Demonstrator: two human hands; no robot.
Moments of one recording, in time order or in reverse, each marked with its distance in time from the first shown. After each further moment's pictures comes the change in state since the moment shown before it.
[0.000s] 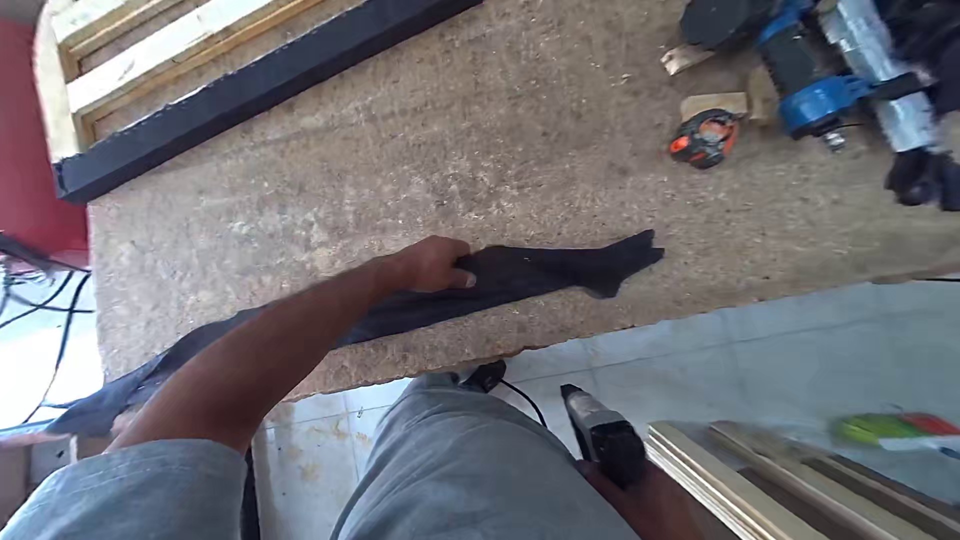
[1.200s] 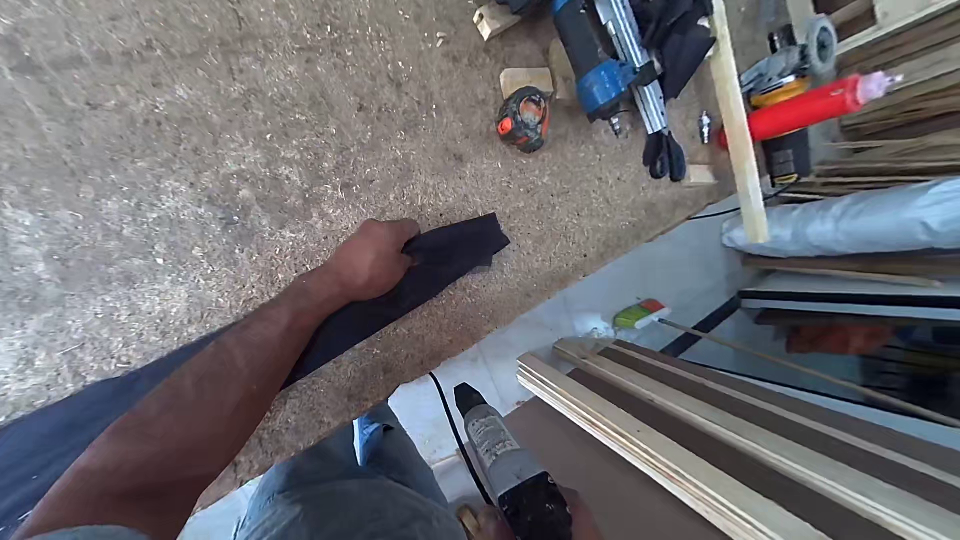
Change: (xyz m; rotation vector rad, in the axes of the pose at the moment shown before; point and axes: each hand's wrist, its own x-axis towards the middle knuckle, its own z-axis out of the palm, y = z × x) left_hand 0.157 0.074 0.024 -0.213 0.122 0.181; right_hand 0.008 -0.044 -0.033 0.160 0.146 0.055
